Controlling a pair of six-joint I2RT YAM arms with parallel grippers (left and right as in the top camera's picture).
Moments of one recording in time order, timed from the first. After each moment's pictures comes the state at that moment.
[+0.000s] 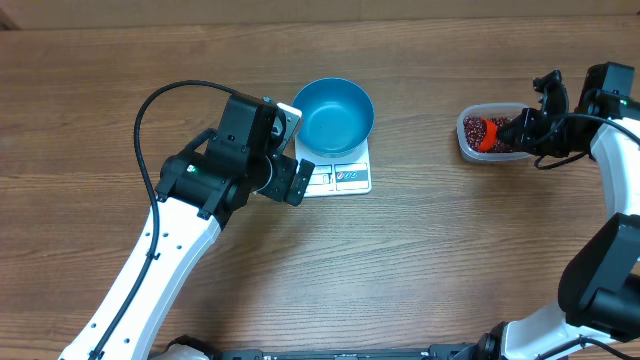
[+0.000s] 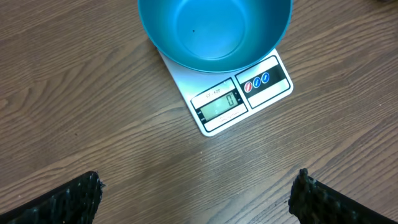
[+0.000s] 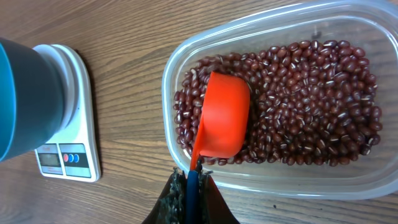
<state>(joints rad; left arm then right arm) -0.42 1.38 1.31 -0.94 0.03 0.00 -0.34 1.79 1.42 -0.90 -0.53 -0.14</state>
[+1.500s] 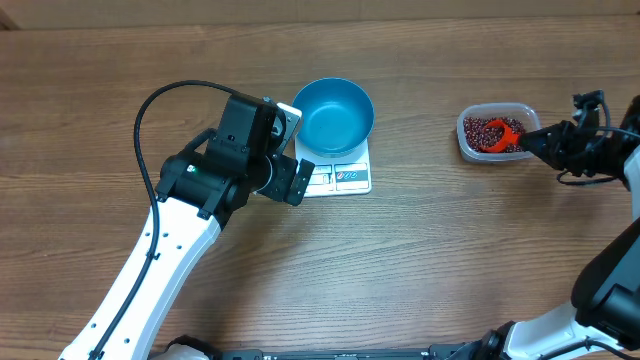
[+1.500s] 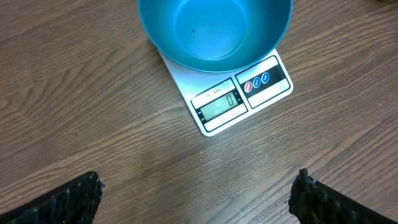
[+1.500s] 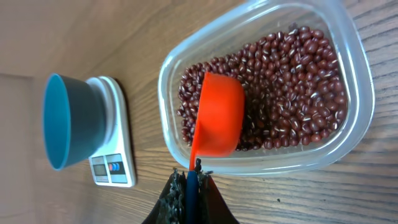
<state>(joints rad) -0.42 1.38 1.31 -0.94 0.03 0.00 -0.54 1.79 1.33 -0.86 -0.80 -0.14</state>
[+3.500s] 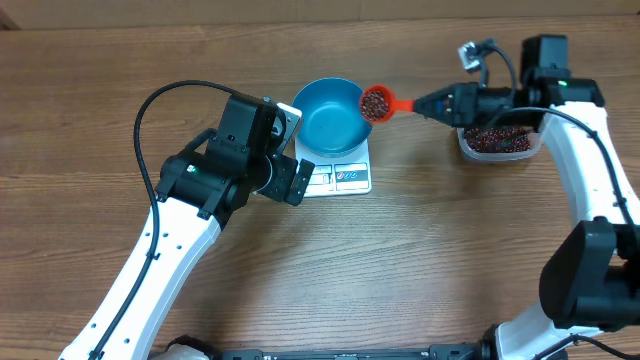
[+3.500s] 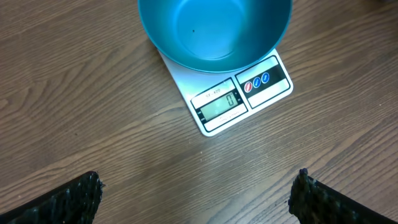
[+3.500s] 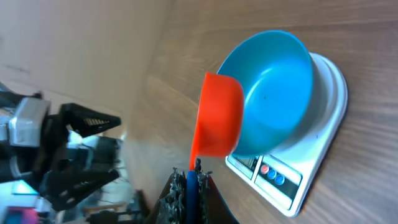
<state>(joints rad) -0.42 1.38 1.31 -0.94 0.03 0.00 -0.05 1.79 1.50 -0.83 -1.12 -0.07</state>
